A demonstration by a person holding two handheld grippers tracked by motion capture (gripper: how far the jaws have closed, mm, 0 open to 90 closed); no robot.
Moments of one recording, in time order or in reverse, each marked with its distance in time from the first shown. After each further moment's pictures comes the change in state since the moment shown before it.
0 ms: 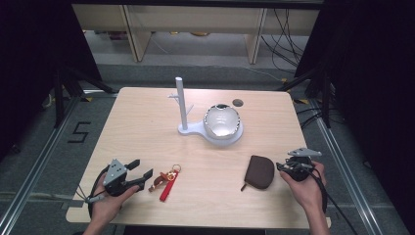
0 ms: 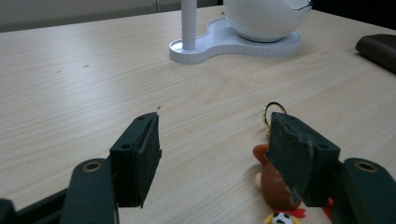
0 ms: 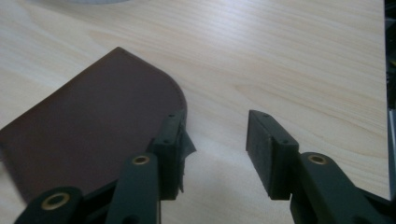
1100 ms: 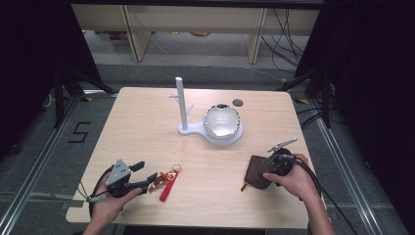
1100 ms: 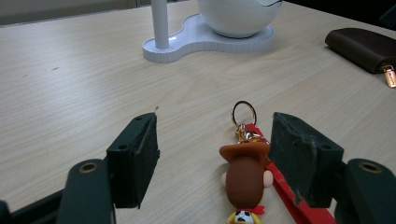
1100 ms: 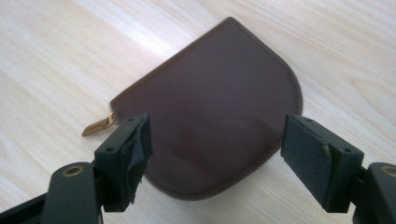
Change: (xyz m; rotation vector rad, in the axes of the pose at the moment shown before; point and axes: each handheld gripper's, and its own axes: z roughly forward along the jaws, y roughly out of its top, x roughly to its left) left arm -0.011 0.006 -0.002 0.025 -0.055 0.019; right arm 0.033 0.036 0.012 0.295 0.189 -0.071
